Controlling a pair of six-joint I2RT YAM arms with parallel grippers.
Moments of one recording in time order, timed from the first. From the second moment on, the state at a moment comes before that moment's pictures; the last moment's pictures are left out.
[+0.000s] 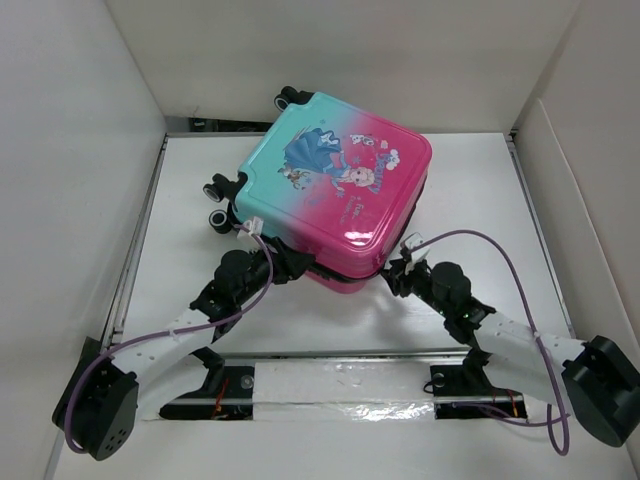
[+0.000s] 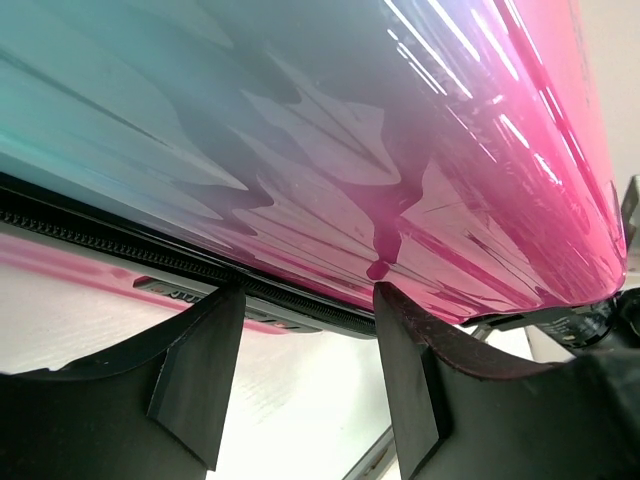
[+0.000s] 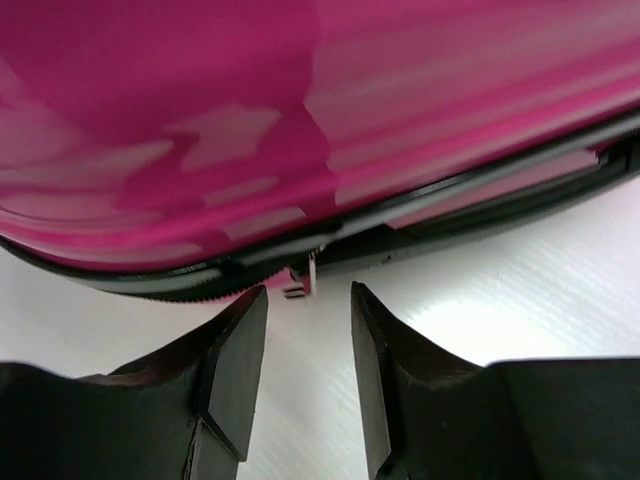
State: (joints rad) left arm -0.57 0.93 0.29 0.40 0.12 -0.83; right arm 0.65 0.97 0.21 0.52 0.00 -0.02
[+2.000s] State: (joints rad) left arm -0.57 1.12 0.49 0.33 0.01 -0.80; right arm 1.20 1.30 0.45 0.54 0.58 0.26
